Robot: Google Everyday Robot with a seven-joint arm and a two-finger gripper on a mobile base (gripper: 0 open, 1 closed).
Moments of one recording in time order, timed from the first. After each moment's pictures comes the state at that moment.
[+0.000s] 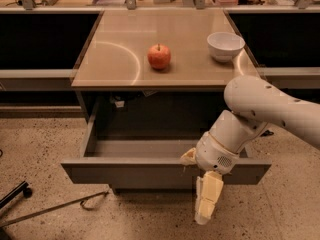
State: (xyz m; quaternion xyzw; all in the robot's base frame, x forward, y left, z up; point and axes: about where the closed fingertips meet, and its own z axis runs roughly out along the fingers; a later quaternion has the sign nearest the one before) arm 0.367 -0.074 0.713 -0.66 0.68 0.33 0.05
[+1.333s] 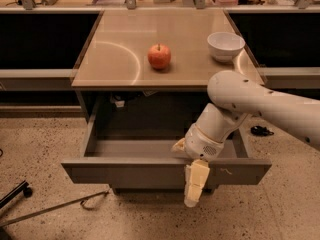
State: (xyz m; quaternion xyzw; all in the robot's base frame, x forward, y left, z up) arm 0.411 -0.061 0.693 -0.68 0.67 0.30 0.05
